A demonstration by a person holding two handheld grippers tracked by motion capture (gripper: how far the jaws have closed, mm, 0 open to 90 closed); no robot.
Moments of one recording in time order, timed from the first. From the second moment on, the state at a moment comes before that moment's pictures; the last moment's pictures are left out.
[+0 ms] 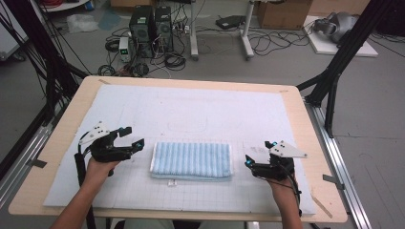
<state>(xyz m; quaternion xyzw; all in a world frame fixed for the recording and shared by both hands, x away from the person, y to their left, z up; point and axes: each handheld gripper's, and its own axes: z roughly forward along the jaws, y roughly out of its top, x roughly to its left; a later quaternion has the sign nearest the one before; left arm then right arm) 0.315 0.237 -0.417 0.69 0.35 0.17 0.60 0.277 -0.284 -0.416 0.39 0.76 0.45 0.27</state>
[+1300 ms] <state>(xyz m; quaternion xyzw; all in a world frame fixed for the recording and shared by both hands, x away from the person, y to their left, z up) 0.306 0.248 -0.419 0.70 0.36 0.18 0.59 0.274 -0.291 -0.414 0.40 0.75 0.45 0.27</state>
